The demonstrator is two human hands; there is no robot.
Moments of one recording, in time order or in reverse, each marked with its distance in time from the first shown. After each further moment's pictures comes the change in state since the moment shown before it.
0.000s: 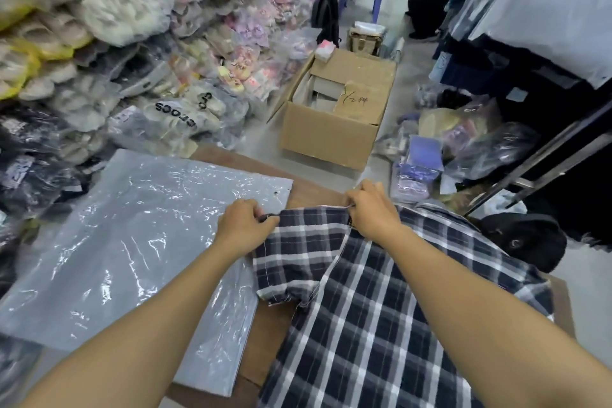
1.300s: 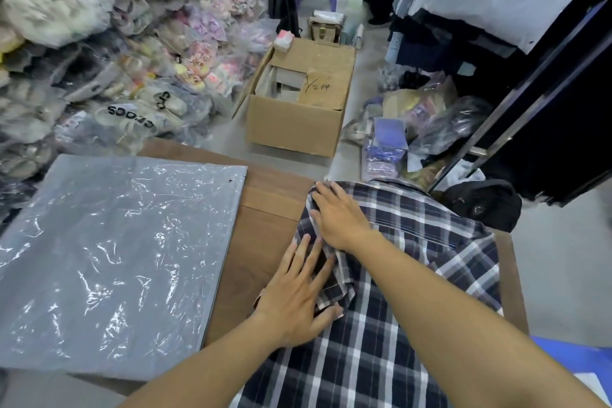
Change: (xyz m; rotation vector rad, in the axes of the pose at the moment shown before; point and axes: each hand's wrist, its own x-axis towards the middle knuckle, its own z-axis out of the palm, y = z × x) left_hand -0.130 0.039 0.125 0.675 -0.274 0.829; right_hand -0.044 0.030 0.033 -0.081 -0.101 -0.087
